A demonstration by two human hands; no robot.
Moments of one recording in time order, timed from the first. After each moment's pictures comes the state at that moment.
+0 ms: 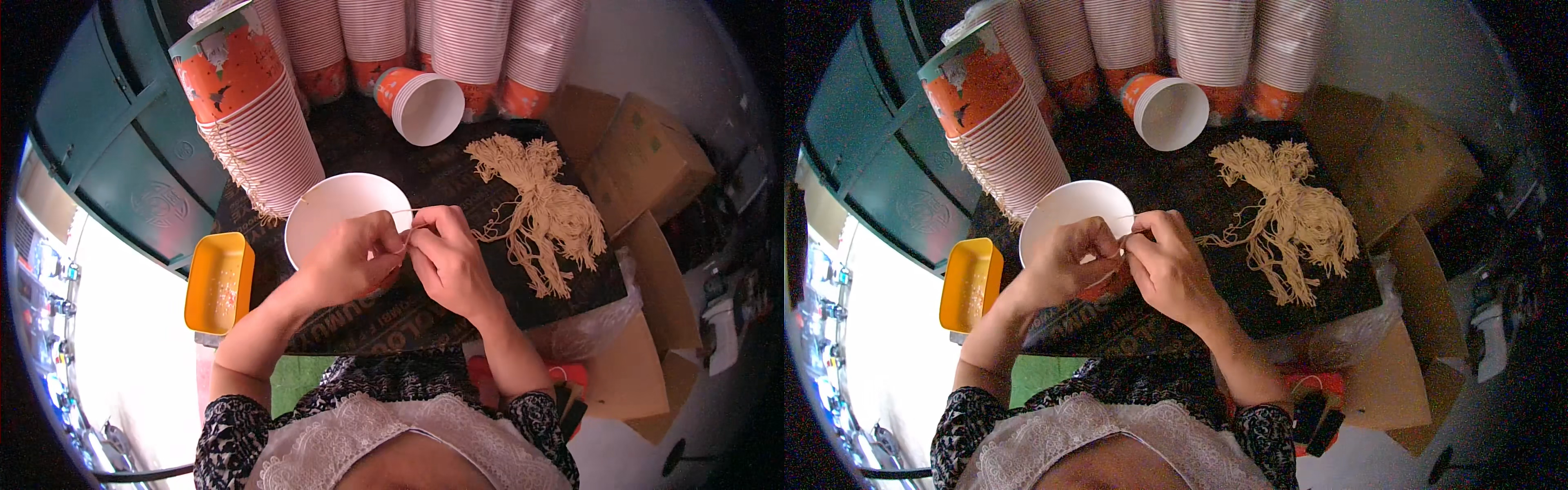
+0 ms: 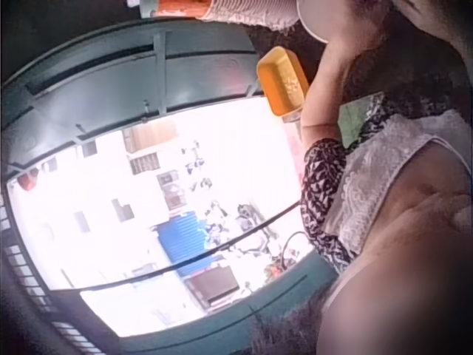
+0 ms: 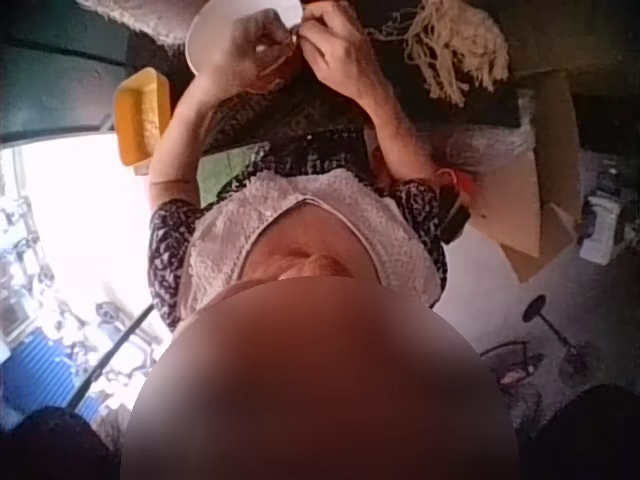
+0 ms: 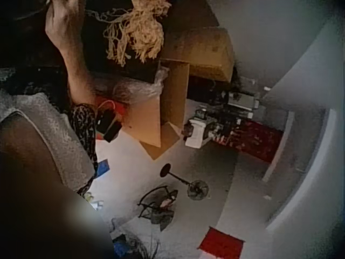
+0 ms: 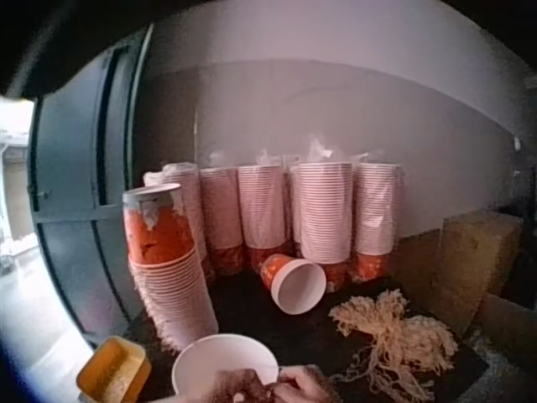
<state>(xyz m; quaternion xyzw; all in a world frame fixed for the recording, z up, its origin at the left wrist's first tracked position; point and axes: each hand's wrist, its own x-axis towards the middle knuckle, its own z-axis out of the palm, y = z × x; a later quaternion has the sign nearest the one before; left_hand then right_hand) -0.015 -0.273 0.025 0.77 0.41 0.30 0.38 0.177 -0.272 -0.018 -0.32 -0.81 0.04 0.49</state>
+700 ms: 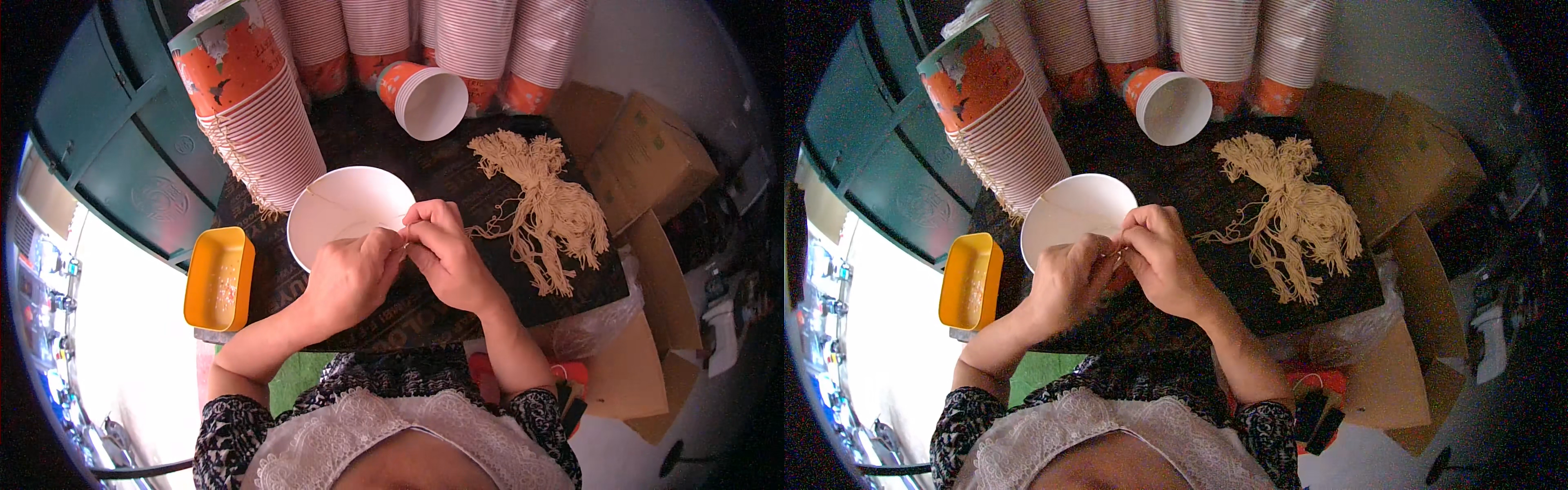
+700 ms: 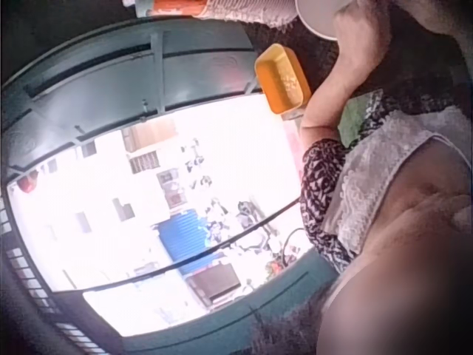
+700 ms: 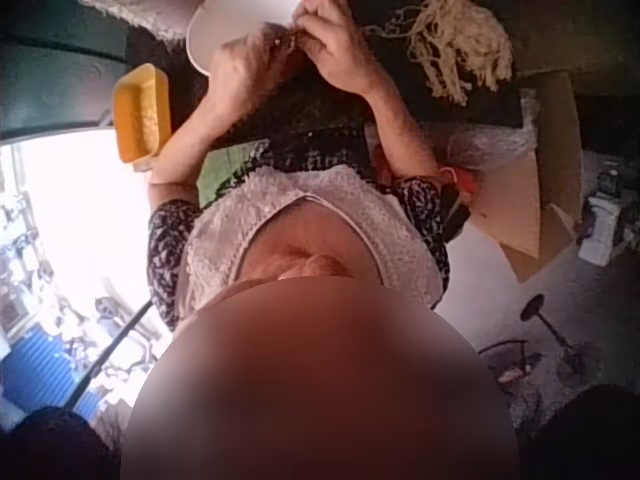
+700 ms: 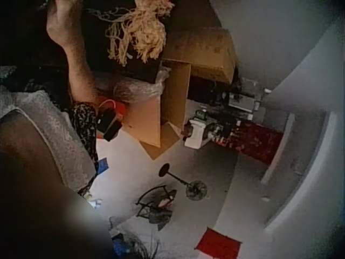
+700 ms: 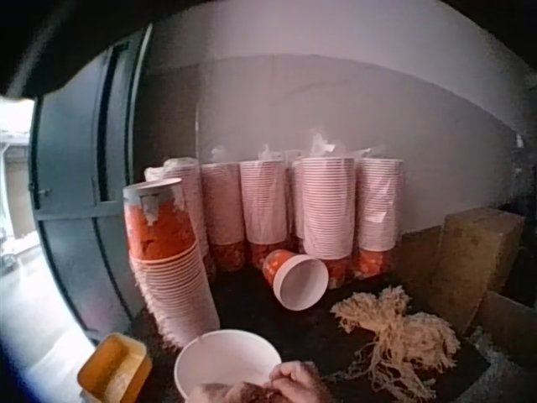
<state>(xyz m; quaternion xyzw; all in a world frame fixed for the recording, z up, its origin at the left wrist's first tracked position) -0.007 -0.293 0.006 0.85 0.38 0.36 0.01 0.176 -0.269 -0.019 -0.28 -0.81 0.16 0.50</state>
